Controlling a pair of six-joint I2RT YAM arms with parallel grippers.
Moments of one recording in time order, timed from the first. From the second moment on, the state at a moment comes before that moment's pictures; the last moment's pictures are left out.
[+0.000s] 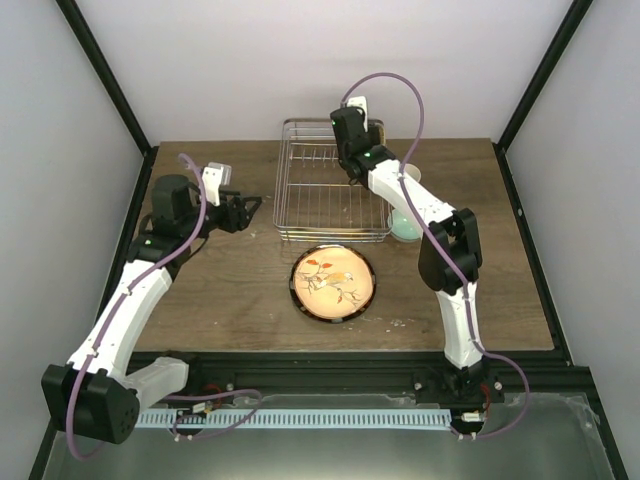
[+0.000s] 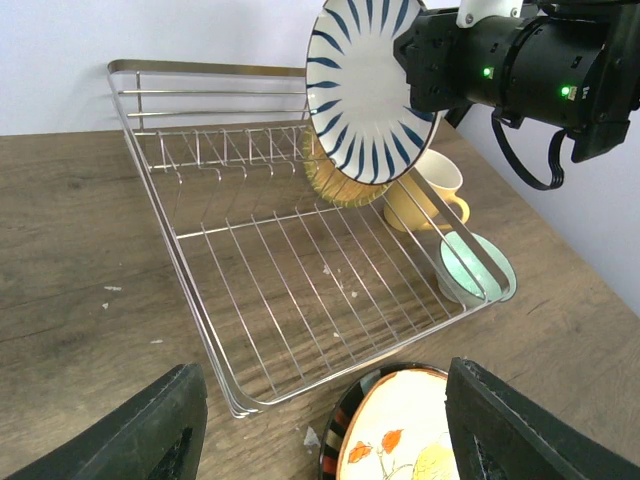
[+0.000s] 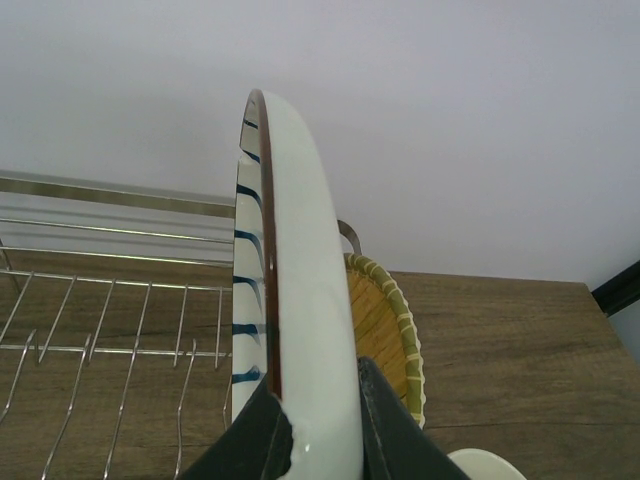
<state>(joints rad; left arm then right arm) -0.20 1.09 0.98 -0.31 0.46 -0.18 0.53 2.14 2.00 -0.33 0.68 0.04</state>
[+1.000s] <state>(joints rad) -0.21 1.11 0.98 -0.31 0.46 -0.16 0.55 2.14 2.03 -0.25 0.68 -0.03</state>
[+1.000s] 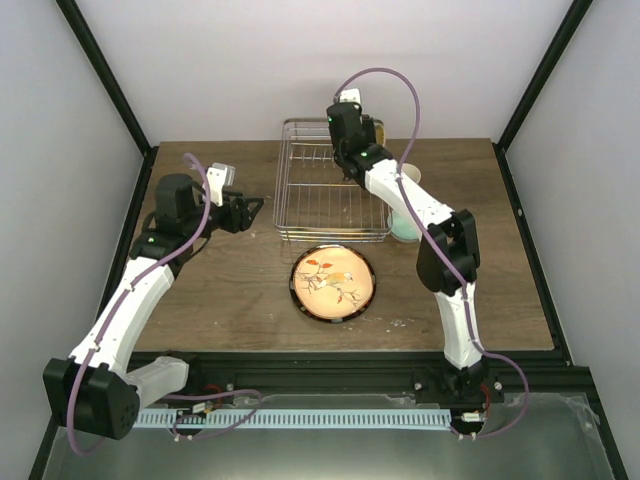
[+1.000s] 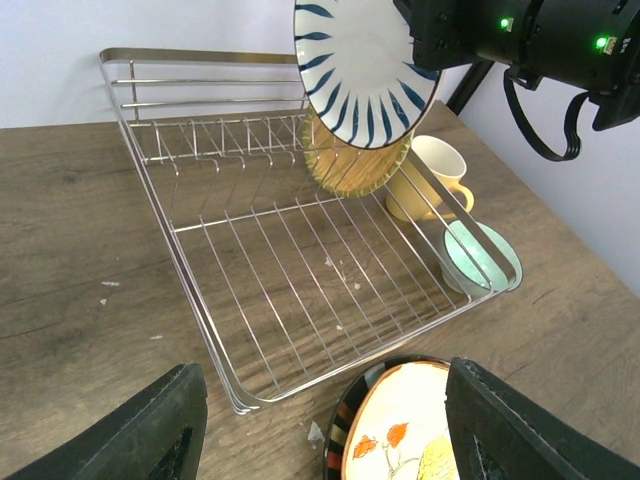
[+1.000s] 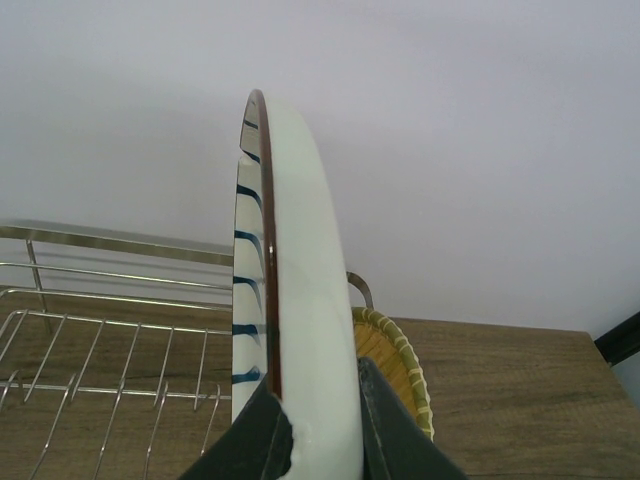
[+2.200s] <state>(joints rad) -0.22 1.16 0.98 -0.32 0.46 -0.14 0.49 2.24 2.03 -0.42 0.58 0.30</state>
